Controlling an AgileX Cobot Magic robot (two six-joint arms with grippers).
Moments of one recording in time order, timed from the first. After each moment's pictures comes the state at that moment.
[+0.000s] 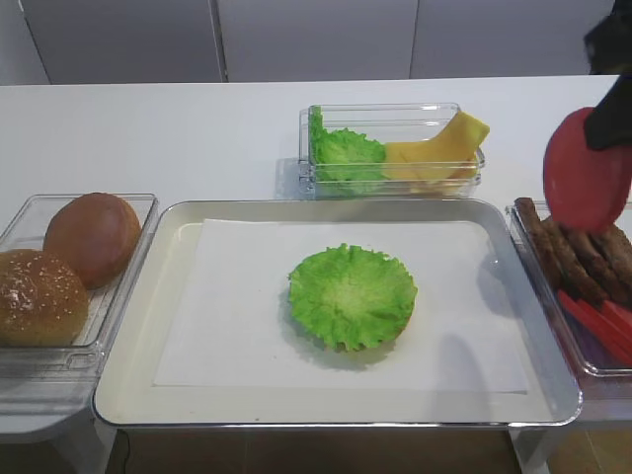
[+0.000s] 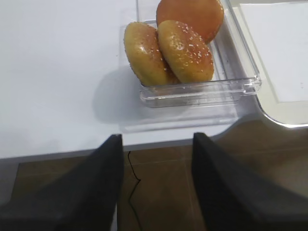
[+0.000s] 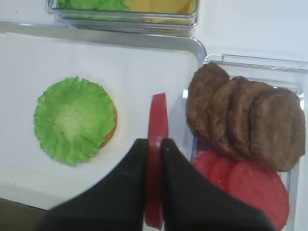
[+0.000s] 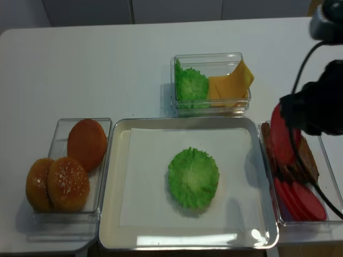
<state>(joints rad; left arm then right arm) 0.00 -0.02 -0.48 0.02 1.18 -0.04 0.31 1.13 -1.09 0.17 1.04 0.11</state>
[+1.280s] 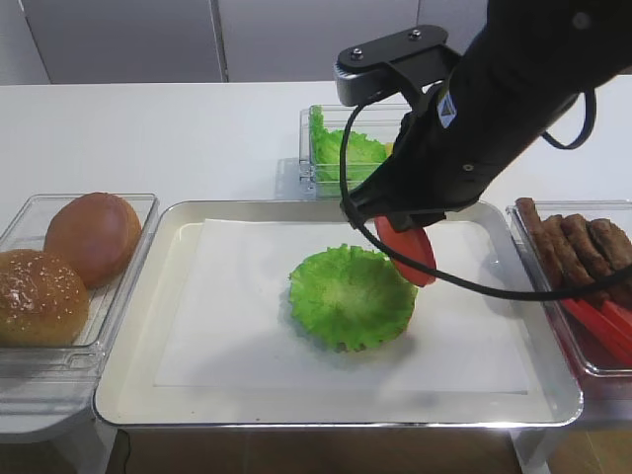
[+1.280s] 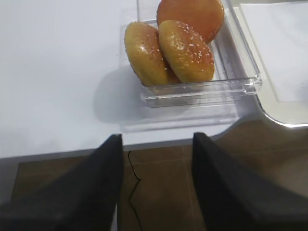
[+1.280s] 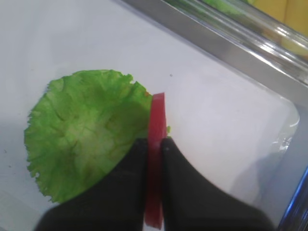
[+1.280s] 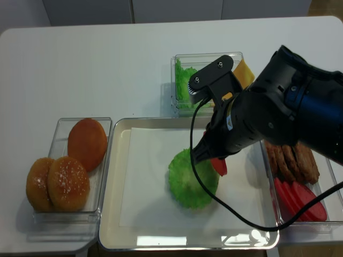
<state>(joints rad) 0.00 -0.02 -0.48 0.02 1.18 -0.04 0.70 1.52 -1.11 -0.13 0.77 0.21</state>
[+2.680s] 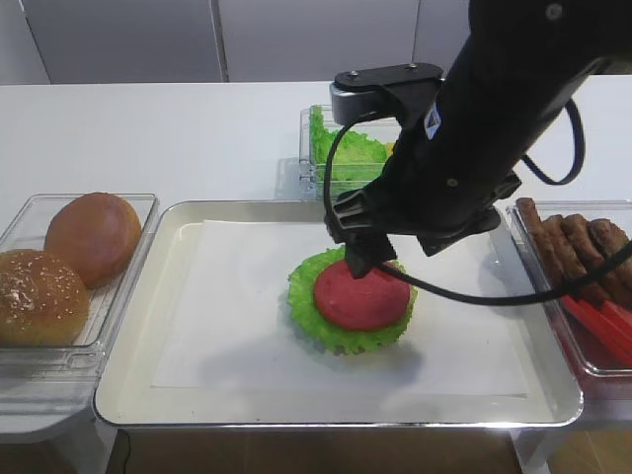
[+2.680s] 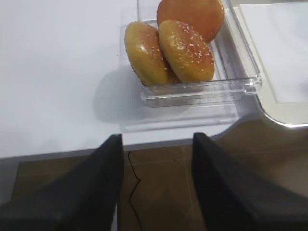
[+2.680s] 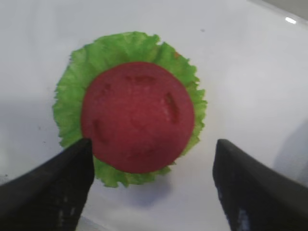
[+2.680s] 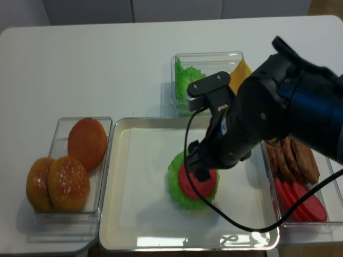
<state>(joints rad) 0.00 -0.02 -0.48 0.02 1.18 -0.04 0.67 1.55 -1.13 0.05 0.88 0.21</state>
